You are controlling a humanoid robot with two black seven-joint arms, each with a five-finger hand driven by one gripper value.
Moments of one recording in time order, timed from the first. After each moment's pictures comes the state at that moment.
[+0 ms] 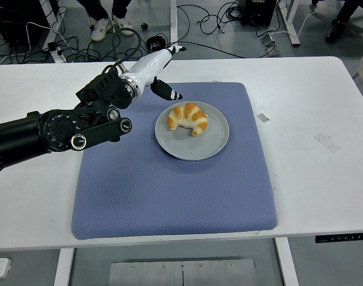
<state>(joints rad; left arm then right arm) -1.27 0.15 0.04 -0.93 0.93 0.42 0.12 -0.08 0.00 0.08 0.14 -0.10 -0.10 0.22</state>
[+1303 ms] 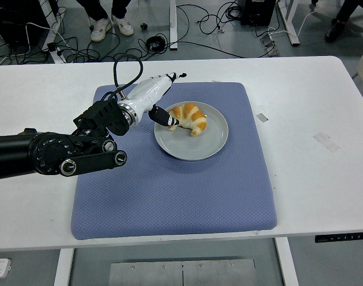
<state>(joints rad) -1.26 0.22 0.21 -1.14 0.94 0.58 0.19 -0.08 0.00 0.08 0.14 -0.10 -0.10 0.22</state>
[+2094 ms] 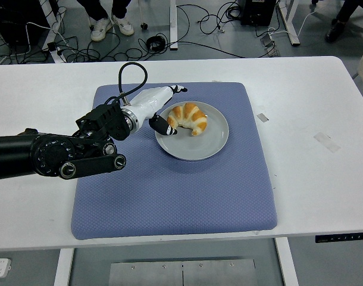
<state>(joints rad) -1.28 0.21 0.24 -1.14 0.94 0.50 0.21 -0.08 0.00 0.08 0.14 -0.10 -0.10 0.22</state>
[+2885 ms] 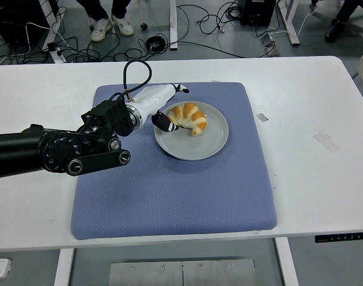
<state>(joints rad) -1.28 0.17 0.24 -1.07 0.96 0.46 0.21 -0.08 0.00 0.08 0.14 -0.10 -0.10 0.22</state>
